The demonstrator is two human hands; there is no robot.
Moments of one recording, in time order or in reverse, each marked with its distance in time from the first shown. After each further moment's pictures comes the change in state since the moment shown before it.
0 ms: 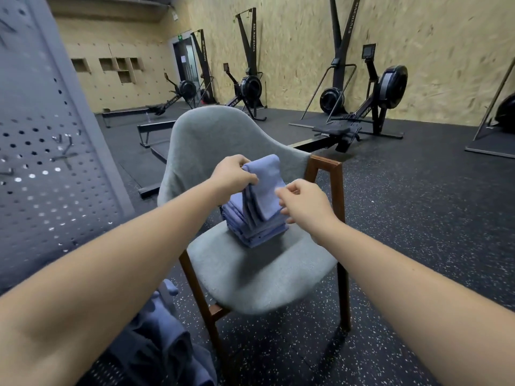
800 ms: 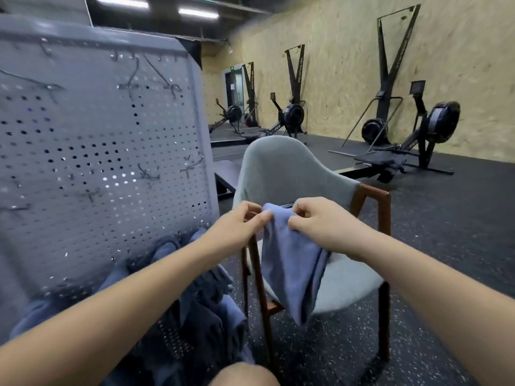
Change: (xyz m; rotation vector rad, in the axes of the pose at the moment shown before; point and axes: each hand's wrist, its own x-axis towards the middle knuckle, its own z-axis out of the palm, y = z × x) left_hand -0.213 -0.013 -0.127 -0.137 -0.033 -0.011; right_hand -0.116 -0.125 0.019 -0.461 -0.302 -0.363
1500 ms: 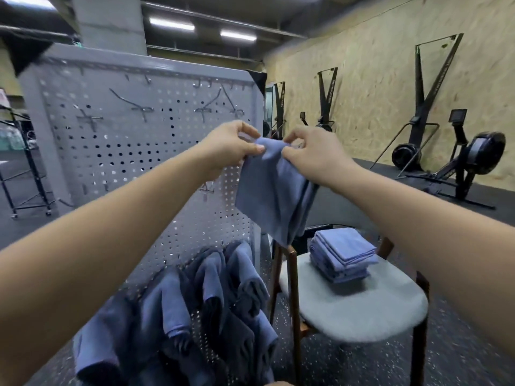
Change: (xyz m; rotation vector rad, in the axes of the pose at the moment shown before) left_hand 0.035 0.097 -0.185 0.035 0.270 0.084; right_hand 0.093 -0.156 -0.030 -0.066 0.313 -0.288
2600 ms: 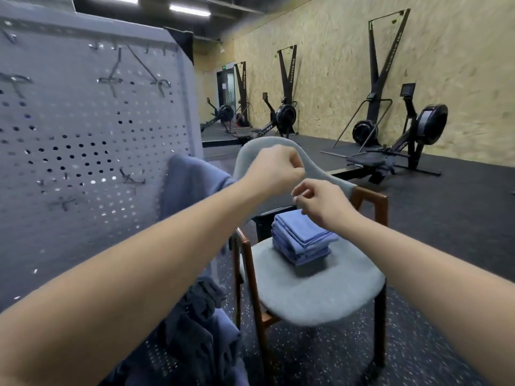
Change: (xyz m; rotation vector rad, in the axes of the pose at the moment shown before) left_hand 0.010 0.014 0.204 0.371 -0.135 0.286; right_hand -0.074 0.179 0.035 0.058 -0.128 0.331
